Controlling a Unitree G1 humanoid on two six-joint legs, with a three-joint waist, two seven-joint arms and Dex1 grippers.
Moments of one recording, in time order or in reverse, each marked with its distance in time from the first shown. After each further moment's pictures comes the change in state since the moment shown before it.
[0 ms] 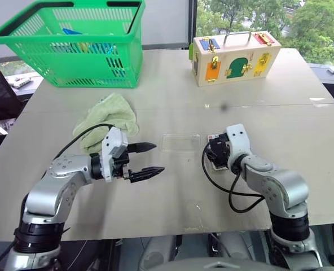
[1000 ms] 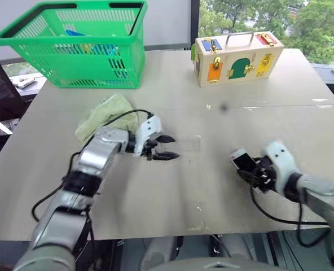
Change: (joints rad) left arm -0.579 -0.146 -0.460 0.678 0.389 -0.272 -0.104; right arm 0.407 -0.615 -0.319 -0.330 0.218 -0.251 0.618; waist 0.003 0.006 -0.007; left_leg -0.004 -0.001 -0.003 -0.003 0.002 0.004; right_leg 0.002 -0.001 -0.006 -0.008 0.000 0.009
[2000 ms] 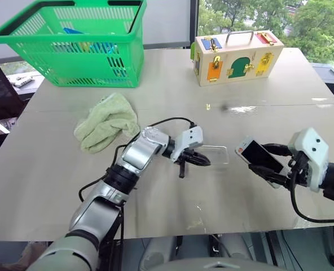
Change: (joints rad) left arm -0.006 -0.191 -0.115 -0.217 0.036 0.308 -0.006; right arm -0.044 -0.239 -0.108 0.051 0.194 -0.197 0.208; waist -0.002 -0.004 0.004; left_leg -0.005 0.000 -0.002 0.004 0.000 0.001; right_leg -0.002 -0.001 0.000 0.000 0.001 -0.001
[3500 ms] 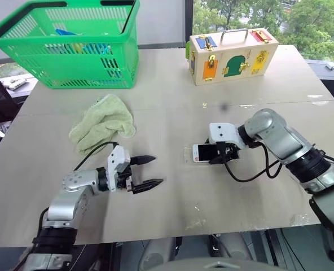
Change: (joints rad) left arm 0.626 0.243 0.499 -0.122 -0.303 -0.391 0.008; right arm -0.828 0.300 0.911 0.854 -0.708 -0.485 0.530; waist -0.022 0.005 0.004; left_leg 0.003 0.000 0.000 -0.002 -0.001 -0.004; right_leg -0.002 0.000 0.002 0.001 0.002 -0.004
